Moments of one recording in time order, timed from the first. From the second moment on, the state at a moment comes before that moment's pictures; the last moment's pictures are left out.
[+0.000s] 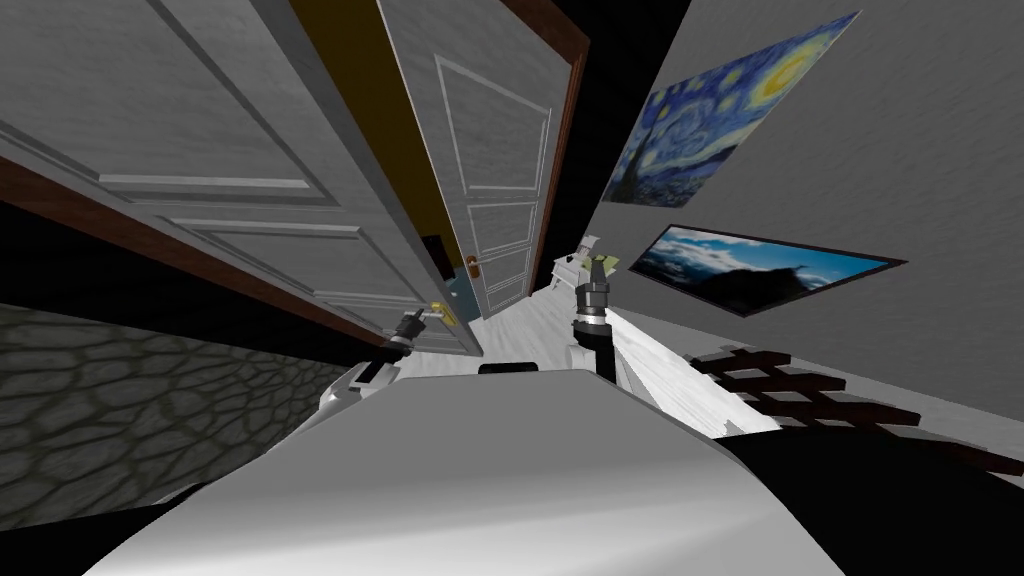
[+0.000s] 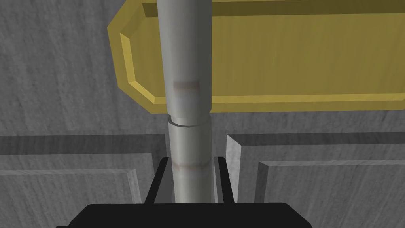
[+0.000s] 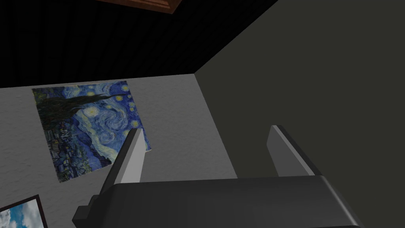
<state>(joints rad) 0.19 0.69 -0.11 -1.13 0.13 -0.69 0.54</state>
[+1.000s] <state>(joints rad) 0.22 0.76 -0.15 -1.11 0.12 -0.80 0.60</state>
